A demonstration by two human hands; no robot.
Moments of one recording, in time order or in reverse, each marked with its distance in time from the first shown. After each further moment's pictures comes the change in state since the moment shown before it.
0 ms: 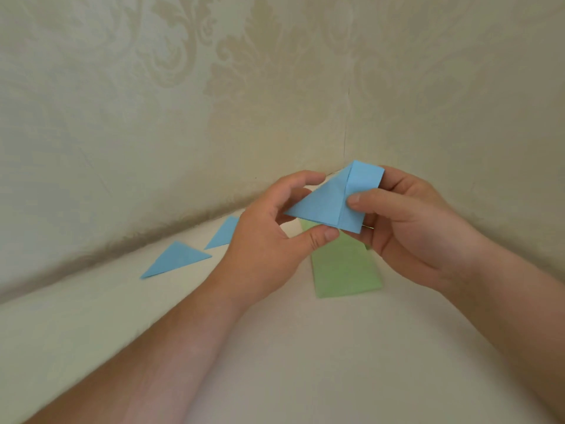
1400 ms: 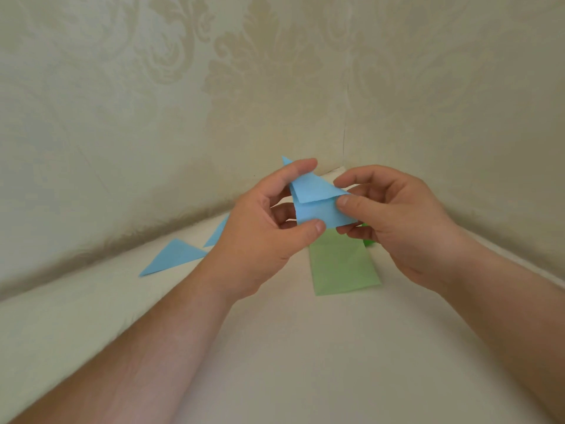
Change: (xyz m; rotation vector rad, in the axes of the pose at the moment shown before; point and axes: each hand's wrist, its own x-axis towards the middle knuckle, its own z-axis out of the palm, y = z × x) left_hand 0.001 0.009 -0.006 -0.256 -0.015 -0.145; right_hand 0.000 0.005 0.006 -0.366 0.126 -0.100
